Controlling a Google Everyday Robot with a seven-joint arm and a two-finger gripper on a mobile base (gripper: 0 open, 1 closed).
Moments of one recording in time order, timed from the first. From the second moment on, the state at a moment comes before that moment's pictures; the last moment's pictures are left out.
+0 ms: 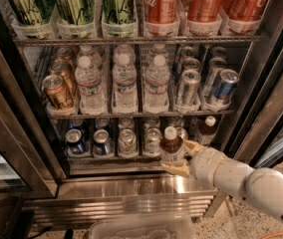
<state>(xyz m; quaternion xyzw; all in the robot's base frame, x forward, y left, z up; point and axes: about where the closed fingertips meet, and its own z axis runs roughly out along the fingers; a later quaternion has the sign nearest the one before) 0.514 -0.116 0.711 -0.42 0.69 0.12 0.58</state>
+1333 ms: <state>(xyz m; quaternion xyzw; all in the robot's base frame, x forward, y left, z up) 0.500 -0.097 0.786 -0.34 0.71 0.30 0.54</state>
